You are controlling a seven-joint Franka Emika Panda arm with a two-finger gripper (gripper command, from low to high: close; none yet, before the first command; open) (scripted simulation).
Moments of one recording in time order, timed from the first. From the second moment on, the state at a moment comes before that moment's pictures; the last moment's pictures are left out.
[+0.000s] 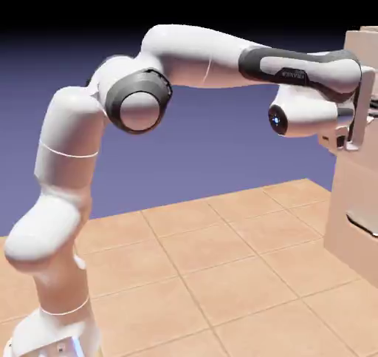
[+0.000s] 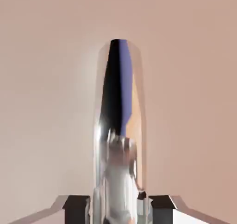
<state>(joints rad) -0.59 0.28 0.55 -1.54 2.86 2.93 -0.66</state>
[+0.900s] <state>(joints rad) -1.19 -0.18 1.02 -2.00 2.68 2.74 -0.20</state>
